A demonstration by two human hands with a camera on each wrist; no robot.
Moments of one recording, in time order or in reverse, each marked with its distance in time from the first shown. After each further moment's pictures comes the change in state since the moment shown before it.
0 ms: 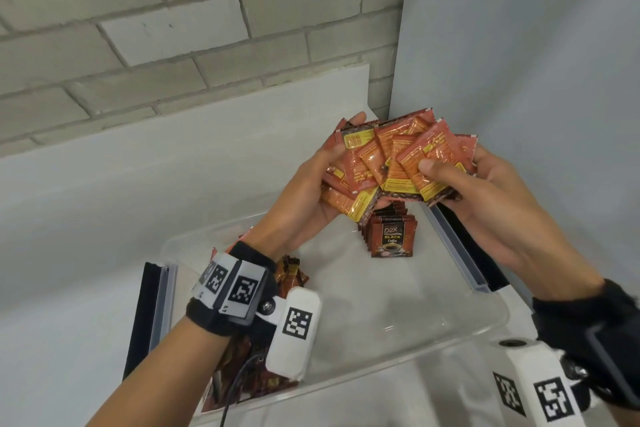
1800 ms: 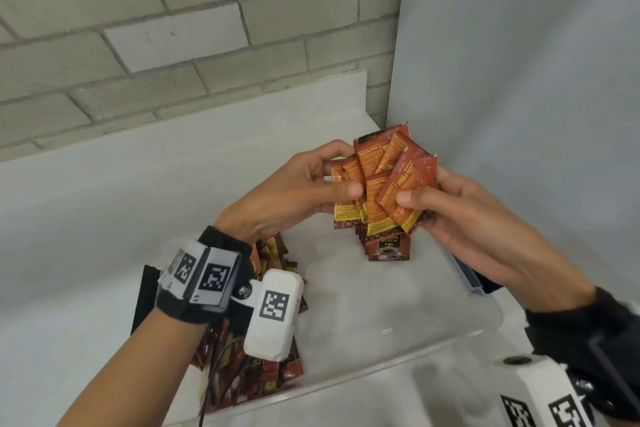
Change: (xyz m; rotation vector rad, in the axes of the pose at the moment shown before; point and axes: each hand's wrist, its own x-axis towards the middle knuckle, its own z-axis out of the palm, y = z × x) left_hand -0.004 0.025 -0.013 0.339 -0.175 -0.047; right_hand -0.011 0.003 0.005 0.100 -0.287 0.086
